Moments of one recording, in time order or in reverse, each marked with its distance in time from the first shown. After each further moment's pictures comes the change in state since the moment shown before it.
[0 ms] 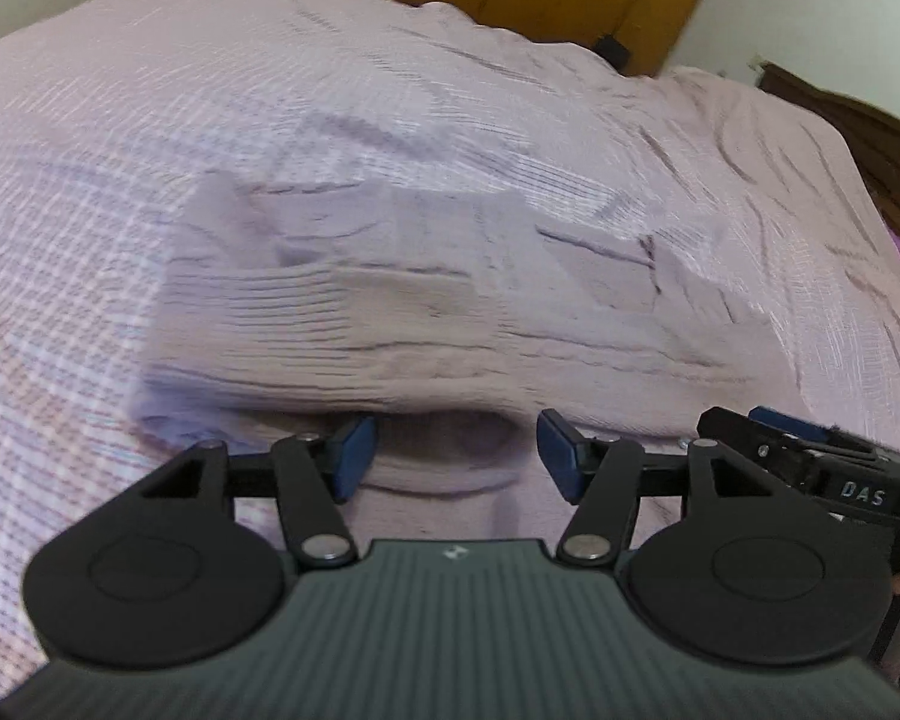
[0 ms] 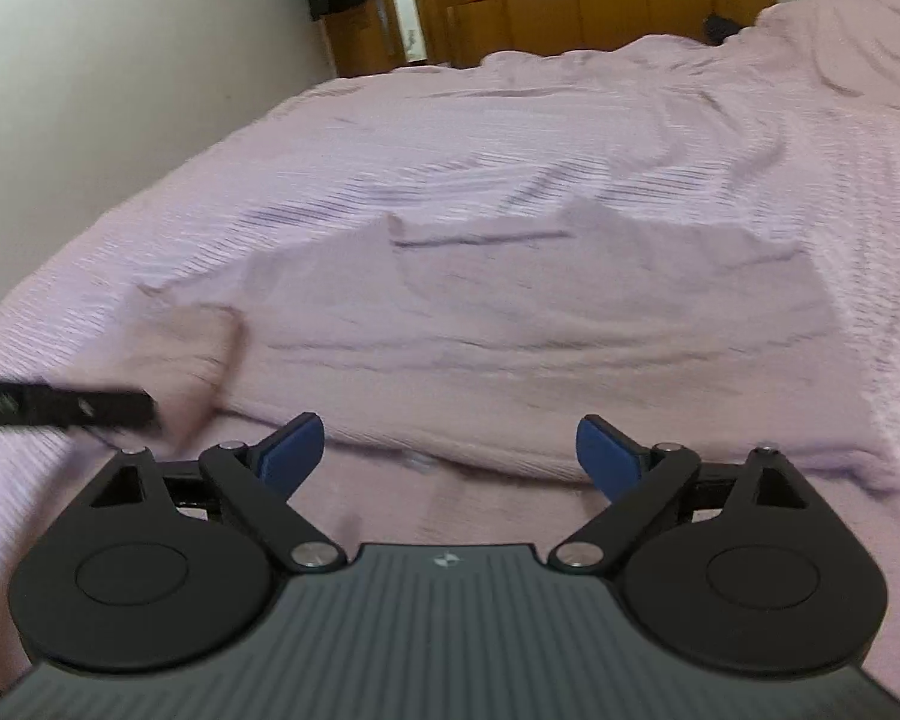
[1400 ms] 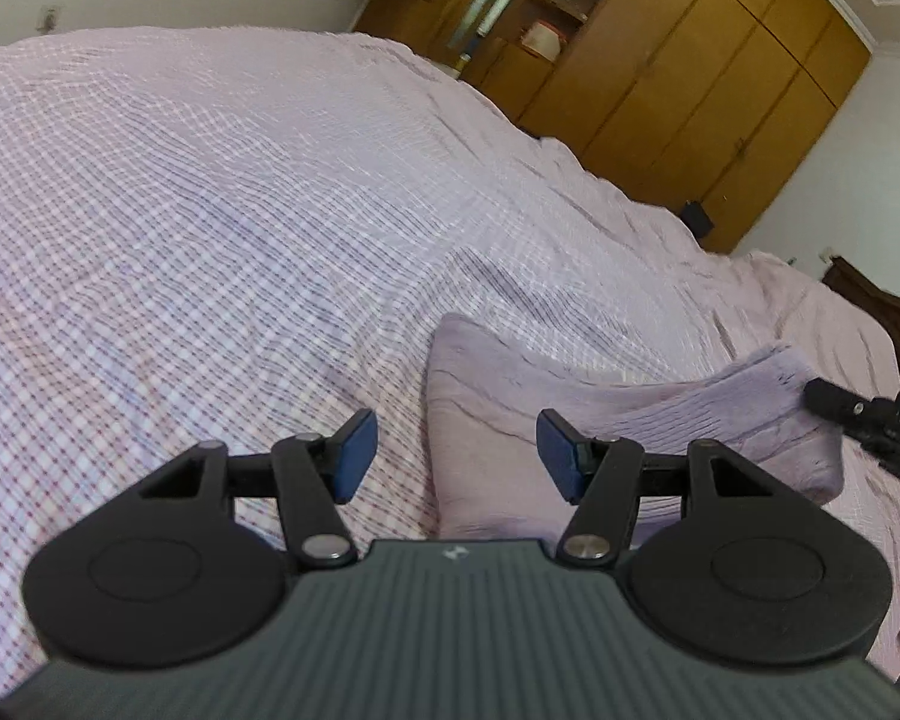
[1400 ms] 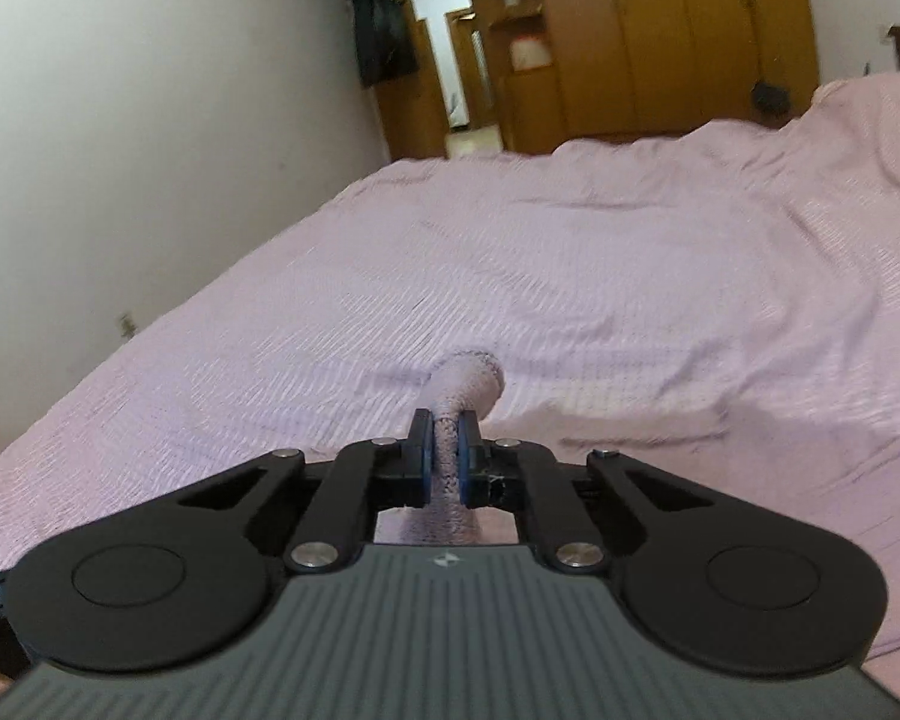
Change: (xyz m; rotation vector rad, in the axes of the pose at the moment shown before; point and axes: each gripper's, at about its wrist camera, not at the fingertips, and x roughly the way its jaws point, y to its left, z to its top) left arm -0.043 0.053 0.009 -0.256 -0.250 0.065; right arm -0.009 0.082 0.106 -0.044 -0.151 0.024
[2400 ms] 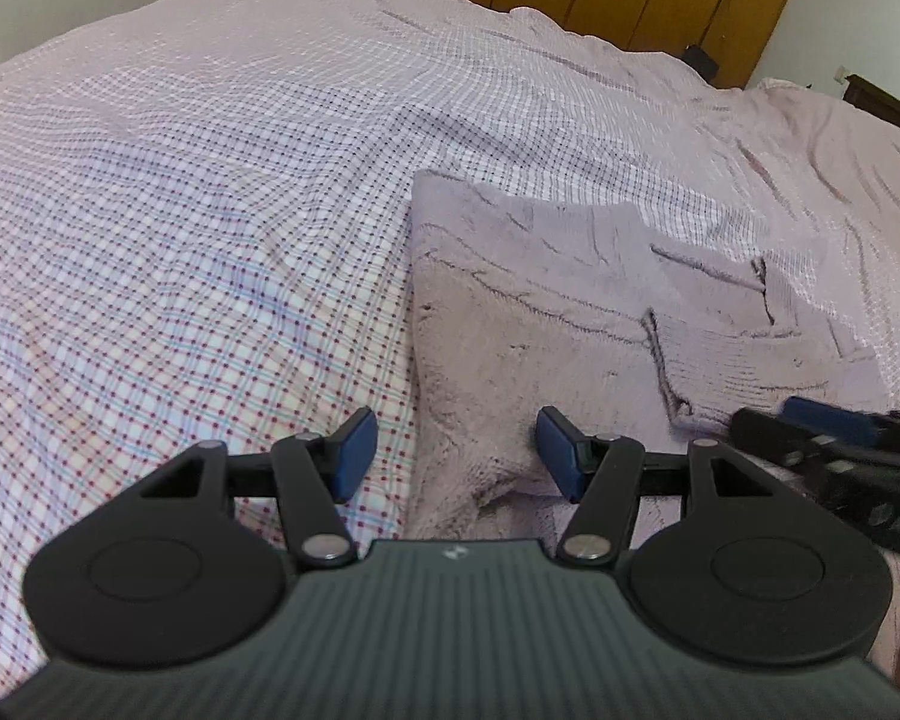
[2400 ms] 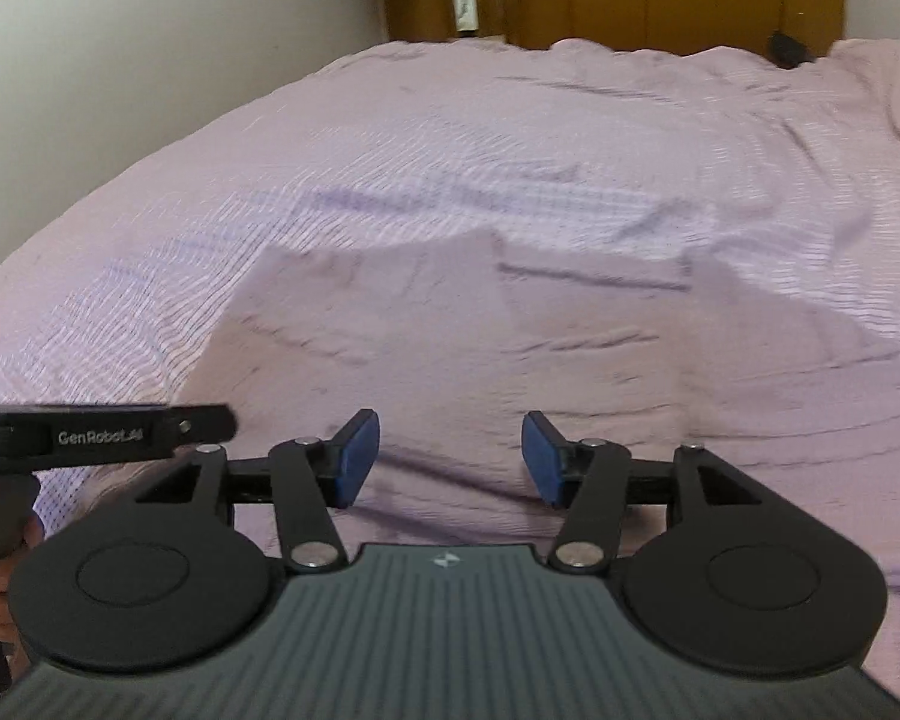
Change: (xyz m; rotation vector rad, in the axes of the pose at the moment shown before) left arm 0.067 -0.039 -0.037 0.249 0.199 0.112; right arm 0.040 -0.024 -0.085 -0.128 0.229 -0.014
